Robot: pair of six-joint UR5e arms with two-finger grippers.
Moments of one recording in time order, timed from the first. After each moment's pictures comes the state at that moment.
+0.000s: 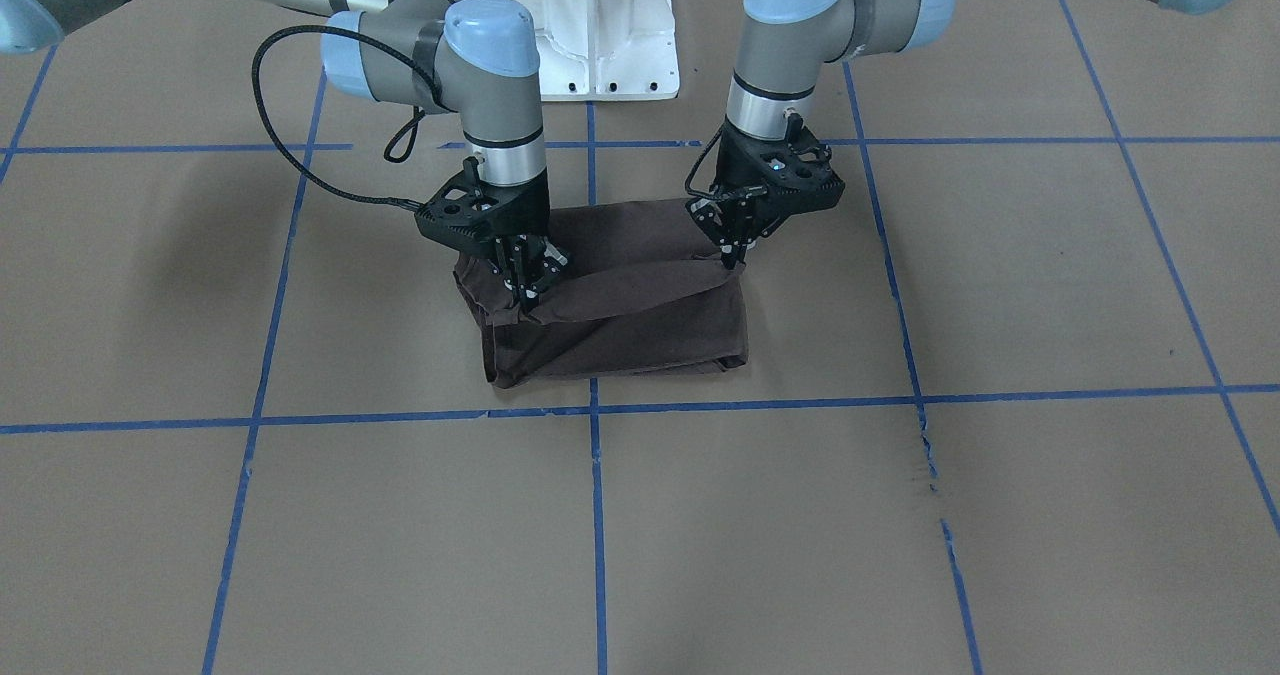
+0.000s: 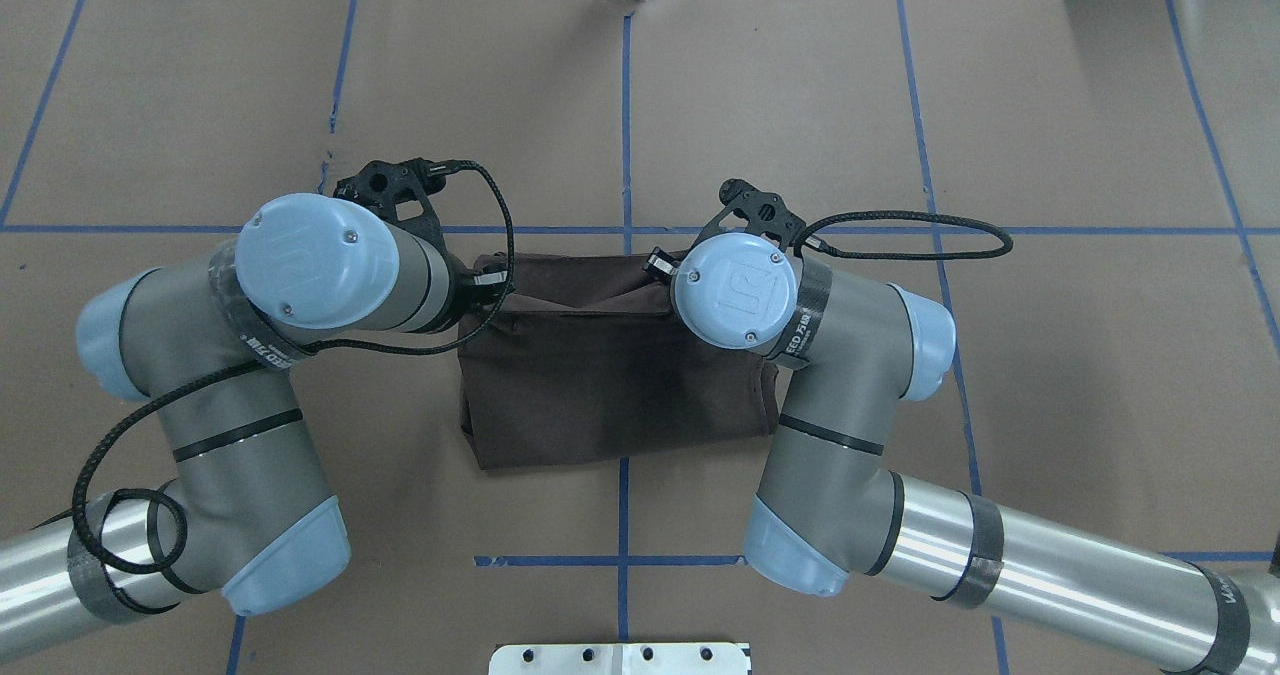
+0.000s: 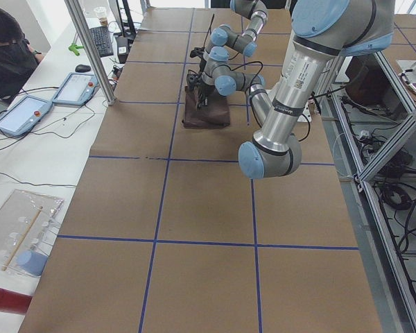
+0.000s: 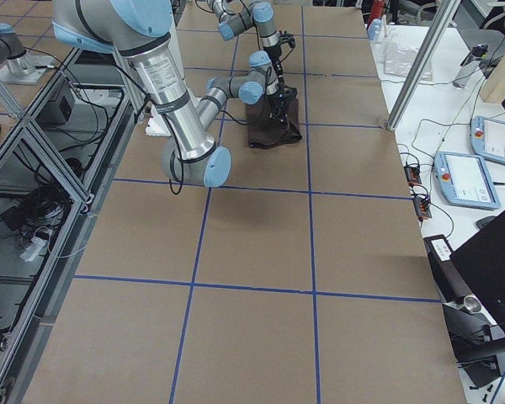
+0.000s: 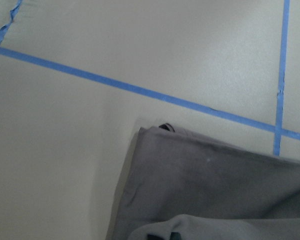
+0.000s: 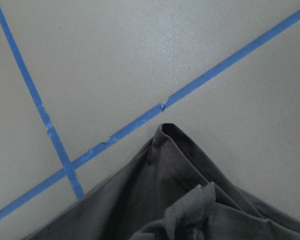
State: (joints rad) left arm -0.55 -2.10 -1.84 -1.67 -1.66 -1.47; right arm 0.47 -0.90 1.64 -1.47 1.51 1.84
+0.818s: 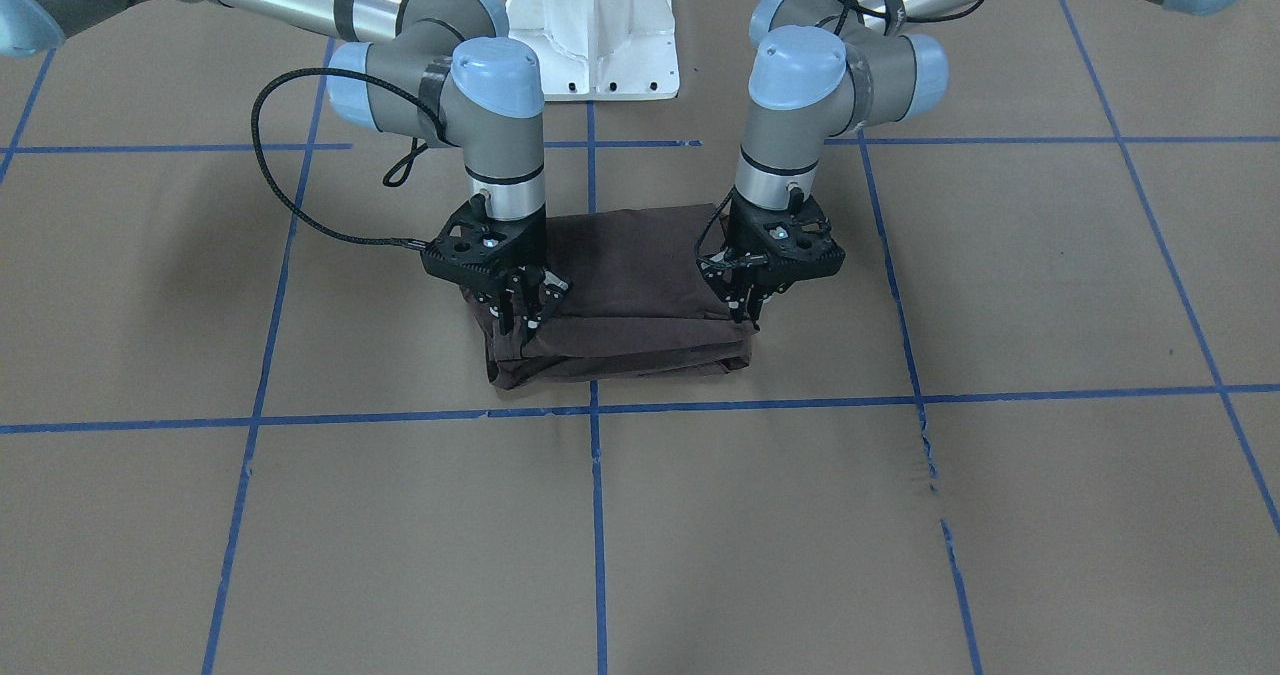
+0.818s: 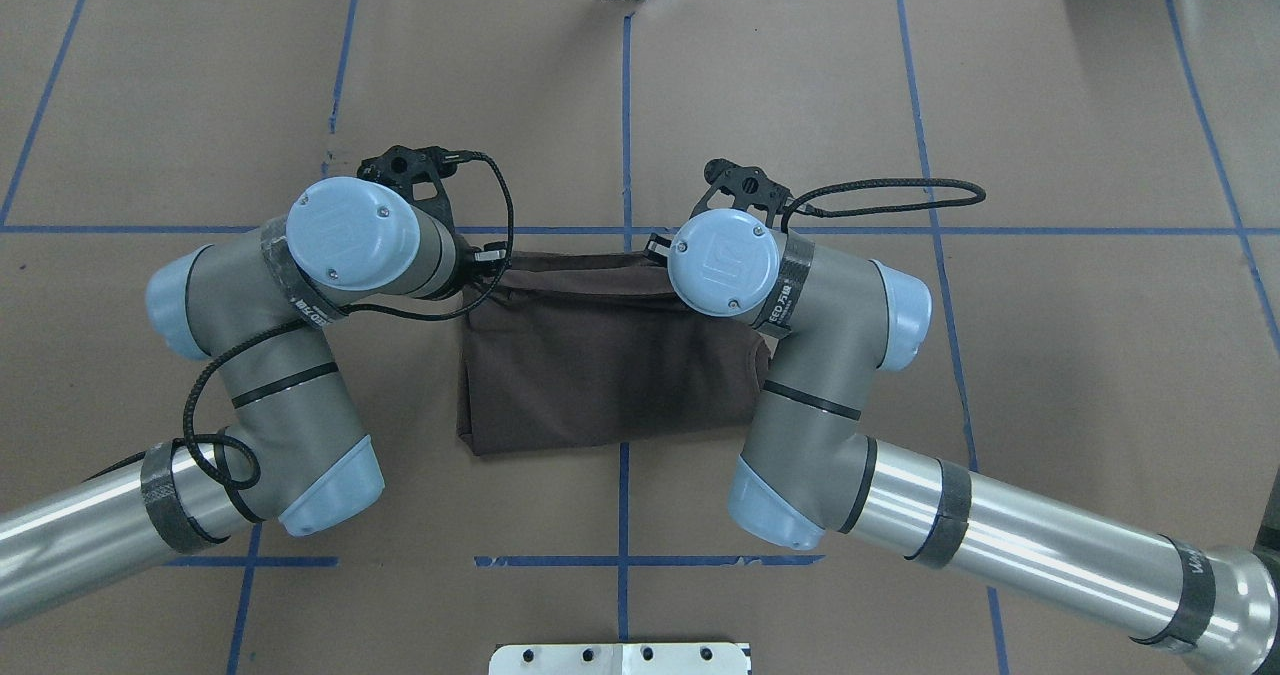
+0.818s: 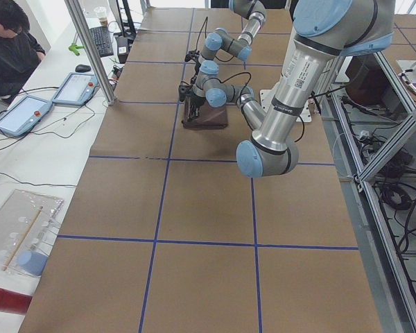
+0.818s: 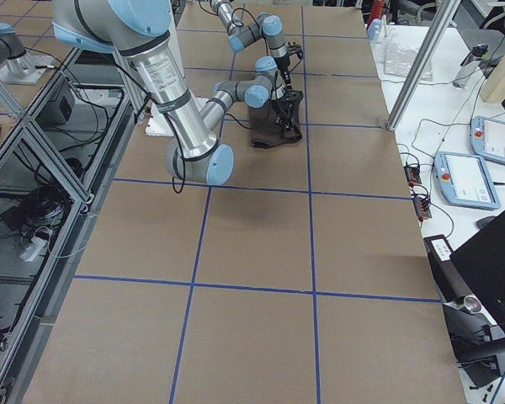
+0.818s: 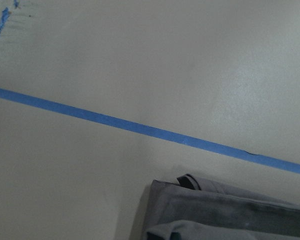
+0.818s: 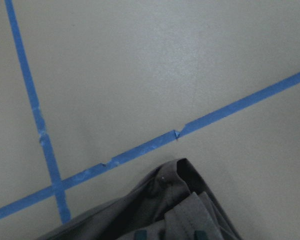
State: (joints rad) left arm -0.57 -2.11 -1.69 -1.79 -1.66 -1.35; right arm 0.49 -0.87 1.55 -1.44 1.51 1.65
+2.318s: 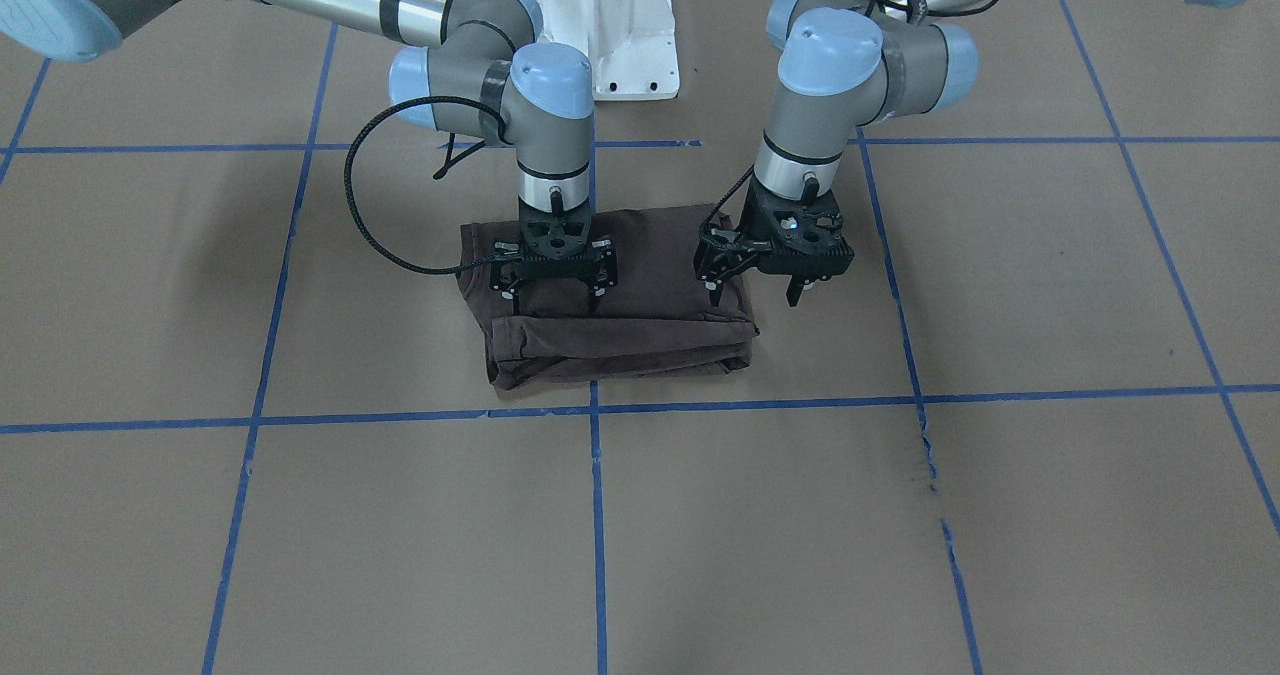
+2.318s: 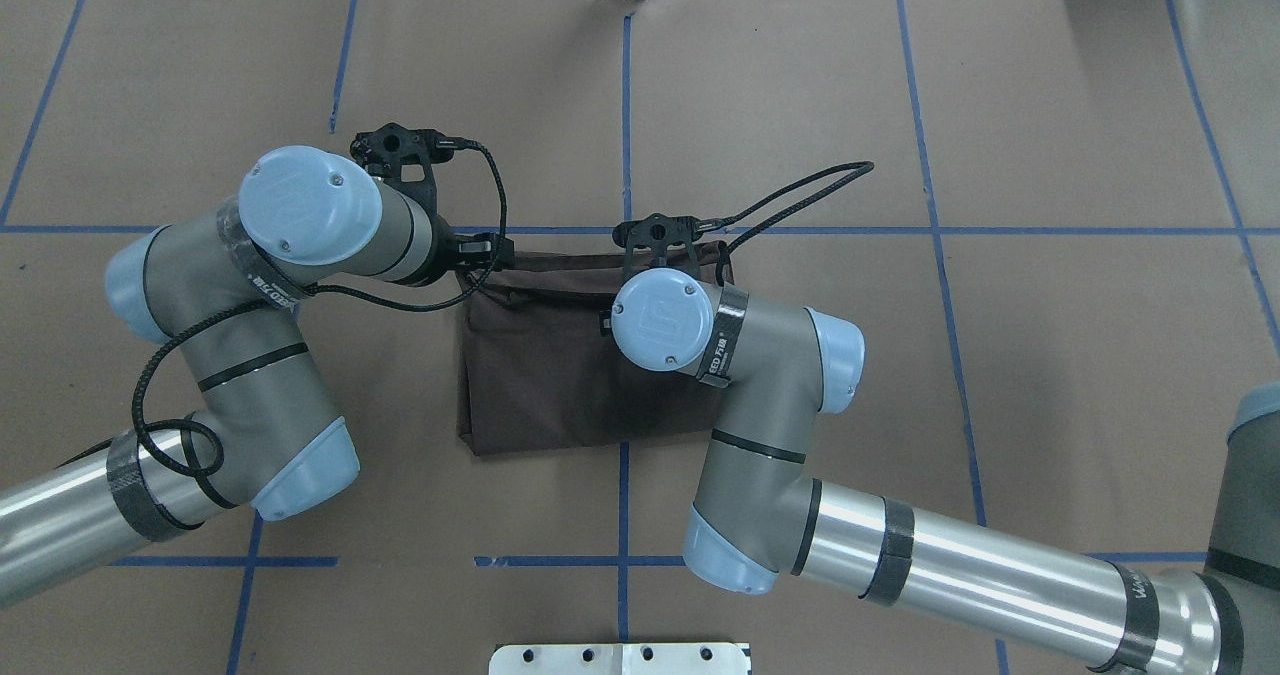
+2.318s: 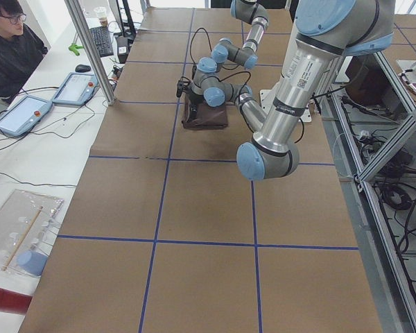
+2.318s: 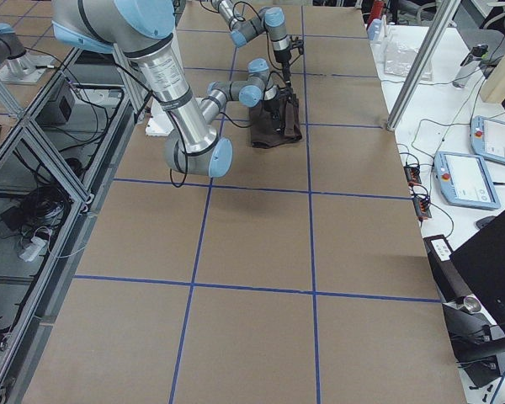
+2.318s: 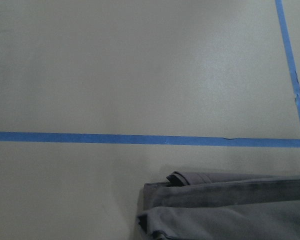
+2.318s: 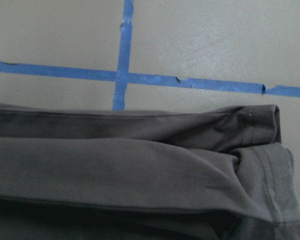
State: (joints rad) left arm -0.61 -2.09 -1.73 -1.81 -1.73 -1.20; right arm 0.41 -0.82 1.45 -1.44 1.48 1.21
